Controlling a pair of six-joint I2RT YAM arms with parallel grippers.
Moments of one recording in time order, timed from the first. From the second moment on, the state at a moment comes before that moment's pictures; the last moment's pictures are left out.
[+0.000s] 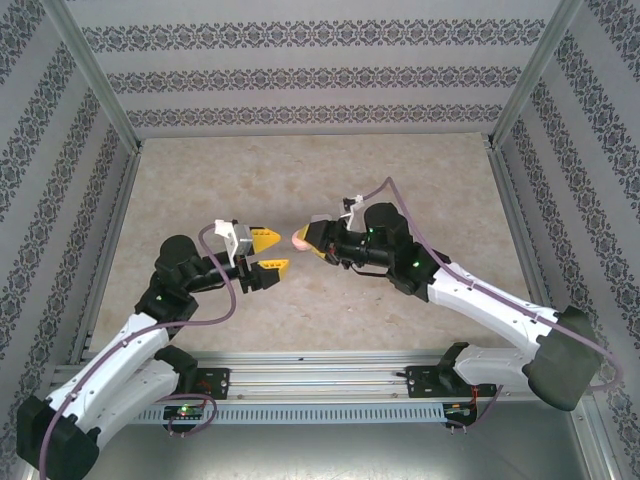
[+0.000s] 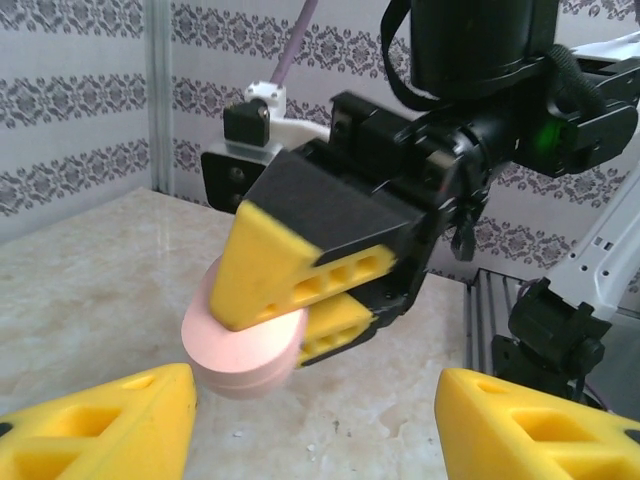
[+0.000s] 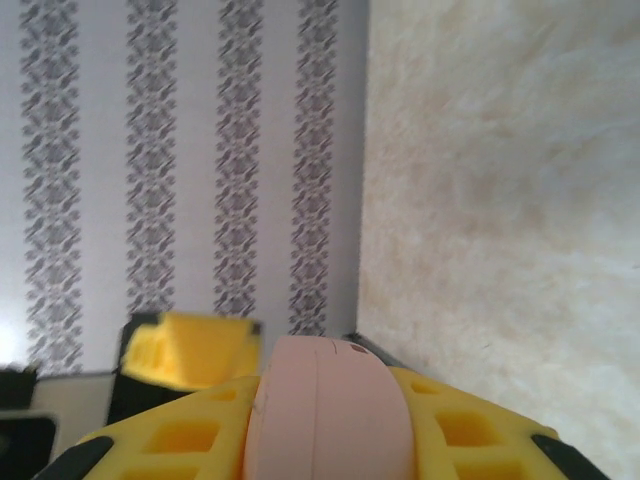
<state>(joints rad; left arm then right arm) -0.43 0.75 0.53 0.21 0.73 -0.10 0.76 1.20 0.87 0.02 -0.39 1.30</state>
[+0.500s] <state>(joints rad) -0.43 0.67 0.41 0.12 0.52 -0.06 0.69 1.54 0.86 -0.02 -0.38 1.15</state>
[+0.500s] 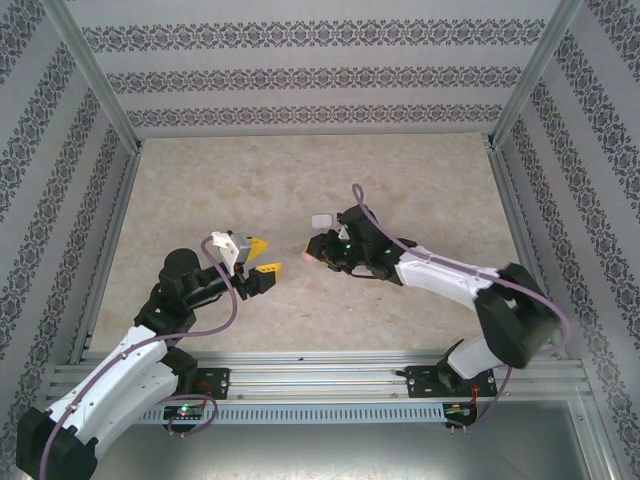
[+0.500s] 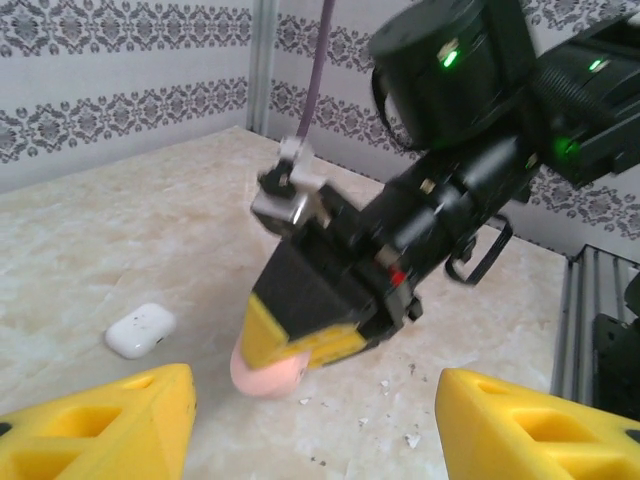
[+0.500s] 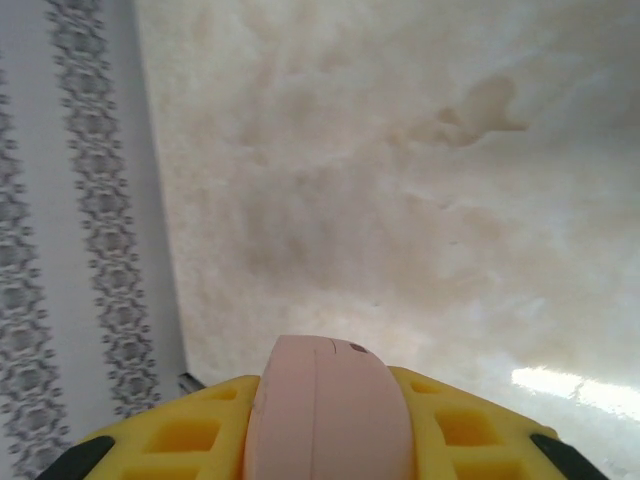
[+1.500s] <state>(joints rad) -0.43 0.66 0.38 0.05 0.39 0.00 0.64 1.87 0.96 0.02 -0.45 1.05</state>
